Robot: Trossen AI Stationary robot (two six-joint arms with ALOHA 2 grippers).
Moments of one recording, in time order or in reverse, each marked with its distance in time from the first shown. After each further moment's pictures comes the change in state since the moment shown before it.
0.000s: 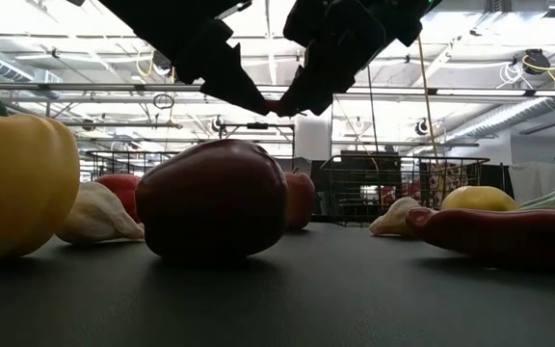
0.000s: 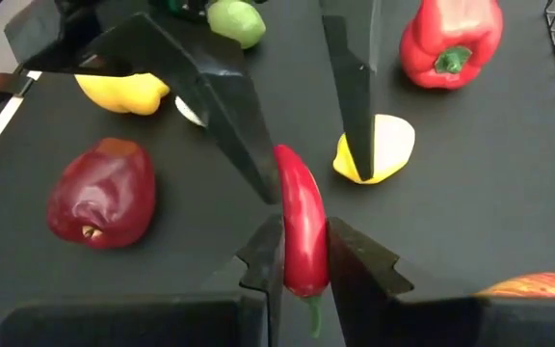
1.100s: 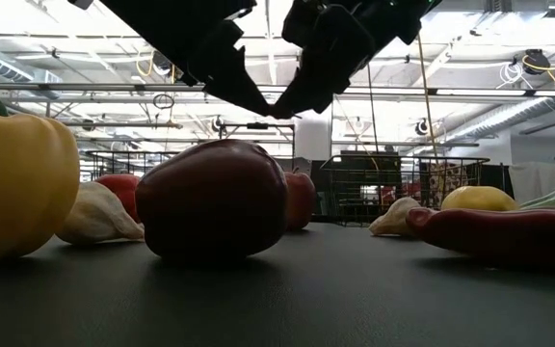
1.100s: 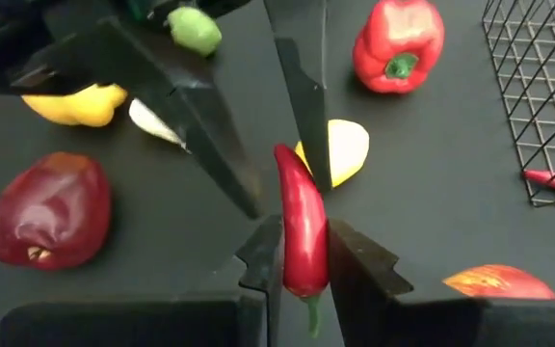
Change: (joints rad) left arm 0.022 0.000 0.000 0.001 -0.002 -0.080; right arm 0.002 0.000 0.000 0.030 0.103 0.022
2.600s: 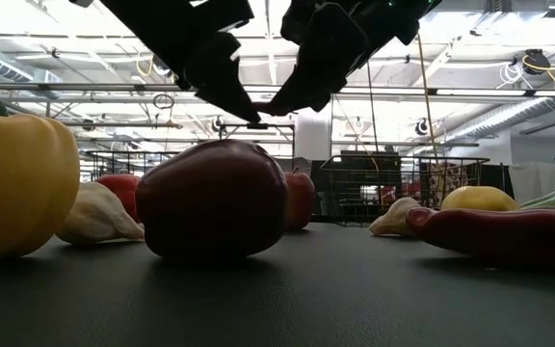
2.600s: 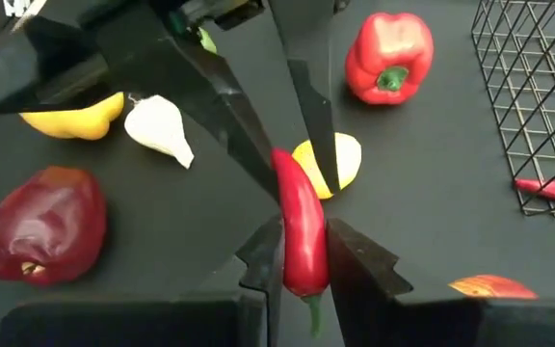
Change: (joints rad) left arm 0.011 -0.004 0.022 -0.112 -0.007 -0.072; right arm 0.000 -0.001 0.000 0.022 0.003 0.005
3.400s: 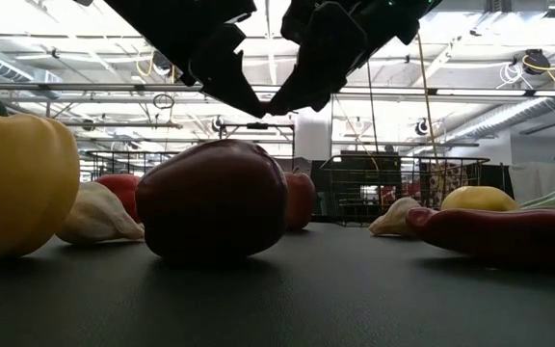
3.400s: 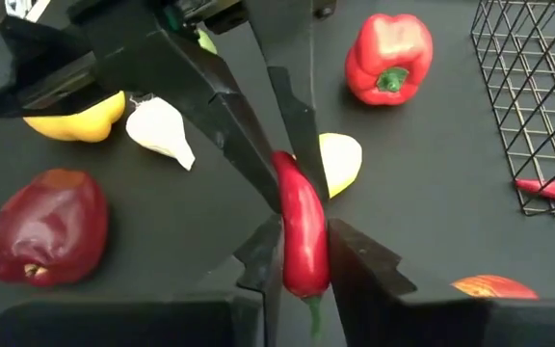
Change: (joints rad) left arm 0.000 0.001 0.000 0.045 -0.008 0.021; right arm 0.000 0.000 0.000 0.003 0.001 0.015
